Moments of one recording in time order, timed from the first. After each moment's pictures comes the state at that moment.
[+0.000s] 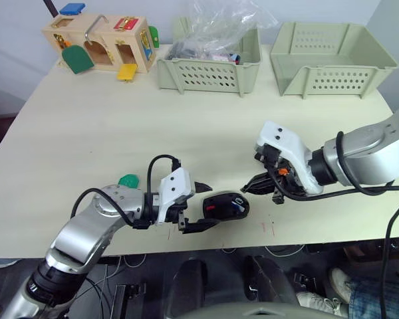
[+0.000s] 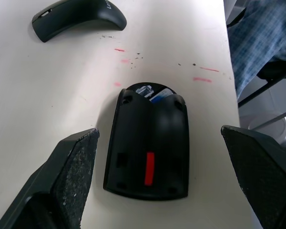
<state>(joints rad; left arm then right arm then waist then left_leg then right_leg) -0.19 0.80 -0.19 -0.54 -0.41 0.63 -0.96 -1.05 -0.93 0.40 -0.43 1.77 1.43 -0.07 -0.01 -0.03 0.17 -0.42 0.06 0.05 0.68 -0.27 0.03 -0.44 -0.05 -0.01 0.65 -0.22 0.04</state>
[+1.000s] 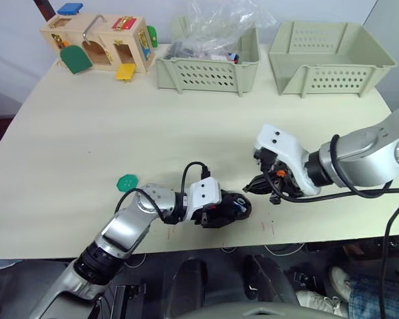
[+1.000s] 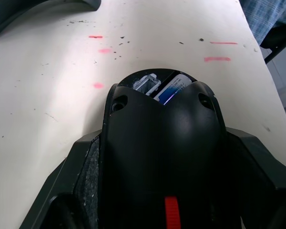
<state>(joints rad) -0.27 0.67 -0.39 -0.33 -0.18 0.41 -0.99 -1.04 -0.93 0.43 -0.42 1.78 1.41 -0.13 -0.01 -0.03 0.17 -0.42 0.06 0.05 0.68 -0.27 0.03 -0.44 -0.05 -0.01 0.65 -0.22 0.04</state>
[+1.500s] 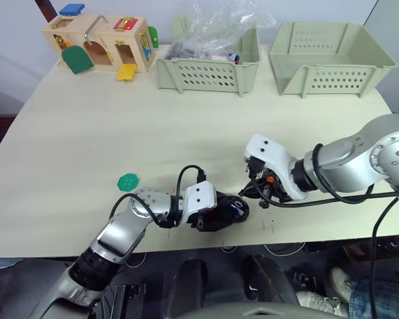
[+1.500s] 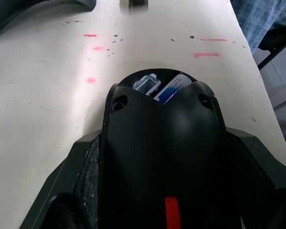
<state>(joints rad) -0.25 0.66 -0.37 -0.31 -0.17 0.38 -1.01 -0.99 -0.82 0.50 -0.40 1.69 1.42 -0.21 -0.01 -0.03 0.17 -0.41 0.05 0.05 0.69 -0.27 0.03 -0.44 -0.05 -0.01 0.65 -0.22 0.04</state>
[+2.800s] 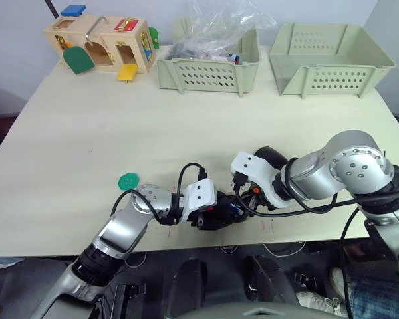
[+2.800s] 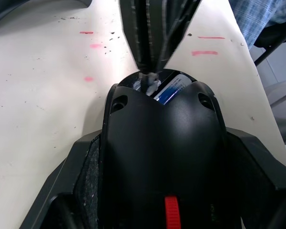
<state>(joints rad) -0.27 0.64 -0.37 -0.30 -0.15 0.41 -1.05 -0.91 -0.60 0.43 -0.34 1.42 1.61 -0.16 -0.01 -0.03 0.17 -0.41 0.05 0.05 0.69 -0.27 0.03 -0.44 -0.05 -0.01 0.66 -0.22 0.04</state>
